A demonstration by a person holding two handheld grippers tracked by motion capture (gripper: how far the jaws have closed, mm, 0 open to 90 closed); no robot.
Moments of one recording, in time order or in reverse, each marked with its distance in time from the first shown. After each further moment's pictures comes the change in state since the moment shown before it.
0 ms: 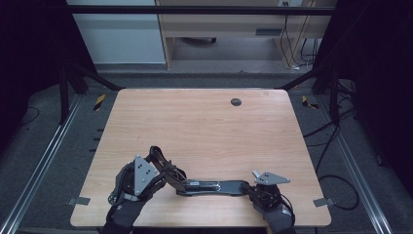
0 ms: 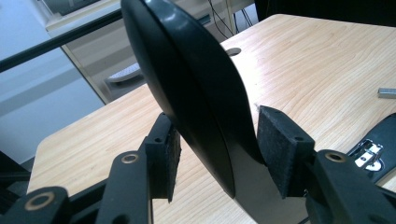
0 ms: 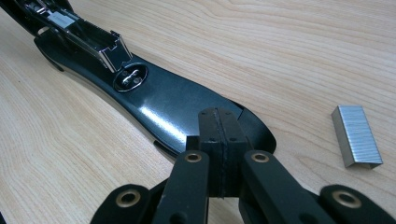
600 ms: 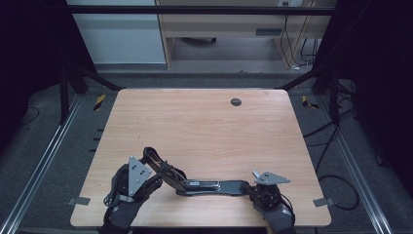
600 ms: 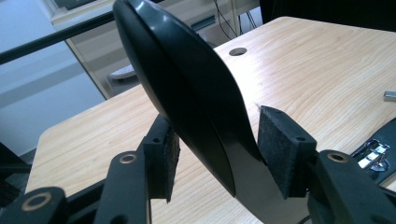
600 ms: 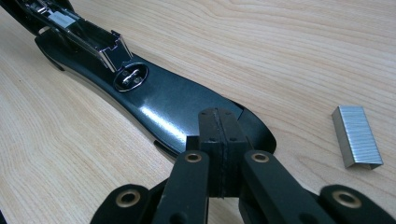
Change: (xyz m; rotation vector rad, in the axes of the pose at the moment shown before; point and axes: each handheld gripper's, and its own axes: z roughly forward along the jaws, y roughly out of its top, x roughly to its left) left arm 0.006 -0.009 -0.003 -0.008 0.018 -0.042; right arm 0.000 0.000 0.000 0.001 0.003 -0.002
